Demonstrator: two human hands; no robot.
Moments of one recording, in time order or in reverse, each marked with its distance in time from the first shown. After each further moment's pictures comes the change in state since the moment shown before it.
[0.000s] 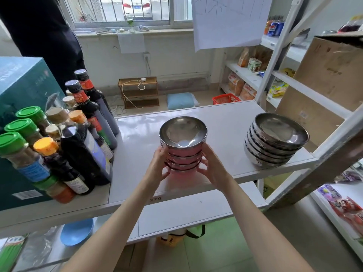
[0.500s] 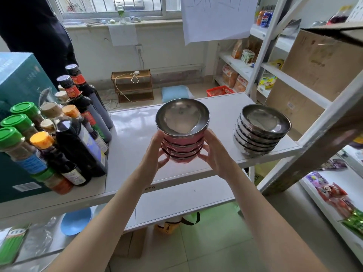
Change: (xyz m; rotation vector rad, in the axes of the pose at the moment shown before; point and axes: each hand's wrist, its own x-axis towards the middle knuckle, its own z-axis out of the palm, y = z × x) left_hand -0.024 0.022 0.014 -0.012 -0.103 0.067; right_hand -0.039 -0.039 -0.012 -0.003 -0.016 -0.097
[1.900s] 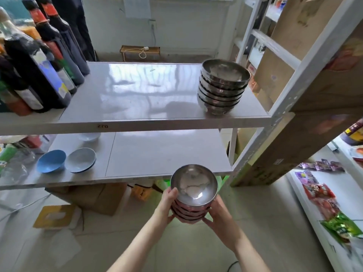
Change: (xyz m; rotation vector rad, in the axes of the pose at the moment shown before) left_hand -0.141 -0.272 0.199 -0.150 0.132 -0.376; right_hand -0.252 0.194 -0.185 0.111 0.007 0.347
